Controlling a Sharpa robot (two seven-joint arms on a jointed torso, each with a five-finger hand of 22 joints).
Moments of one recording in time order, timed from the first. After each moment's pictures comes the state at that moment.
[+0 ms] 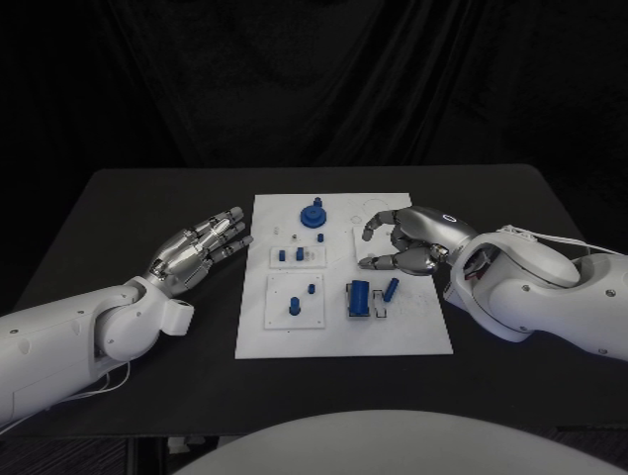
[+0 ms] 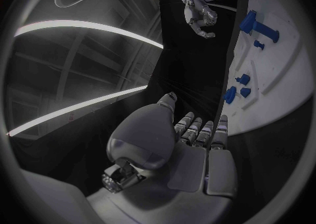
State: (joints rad) left arm 1.03 -0.84 -0.21 1.28 -0.01 0.26 0.68; left_hand 1.37 0.29 -0.08 0.14 0.37 0.21 0.14 0.03 0.03 0.05 0.13 0.11 0.02 0.02 0.20 0.01 0.01 0.11 0.09 0.25 0.05 0.18; right arm 1.23 -1.05 -0.25 1.90 -1.44 -0.50 -0.29; right_hand 1.38 0.04 -0.19 0.24 0.27 0.48 0.10 0.51 0.61 1.47 -0.01 1.56 1.31 1.47 -0.06 1.46 1.31 0.06 1.46 0.04 1.30 1.31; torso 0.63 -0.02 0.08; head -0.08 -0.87
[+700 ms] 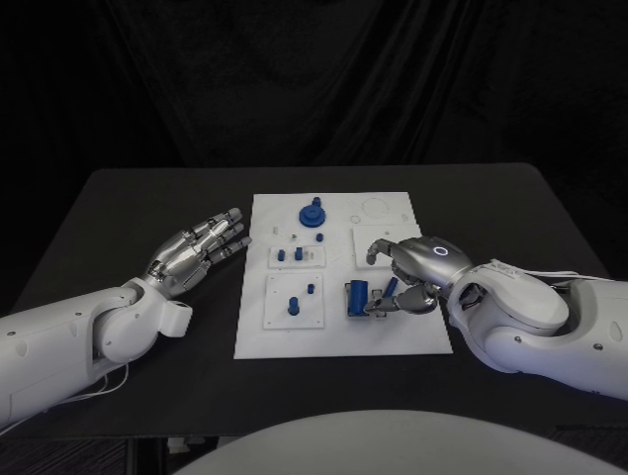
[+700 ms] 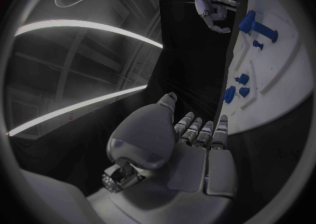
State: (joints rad) left arm 1.03 -0.84 -0.21 1.28 -0.01 0.26 0.68; left_hand 1.37 0.29 -0.08 0.14 0.37 0.21 0.14 0.03 0.03 0.05 0.13 0.11 0.03 0.02 0.20 0.01 0.01 0.11 0.09 0.25 0.05 0.18; right arm 1.12 -1.04 -0.25 1.91 -1.76 -0.44 -0.45; right_hand 1.19 -0.19 -0.03 0.30 0.07 0.28 0.13 0.73 0.59 1.47 0.03 1.57 1.31 1.47 -0.04 1.45 1.31 0.06 1.45 0.07 1.27 1.31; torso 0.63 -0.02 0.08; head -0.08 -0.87
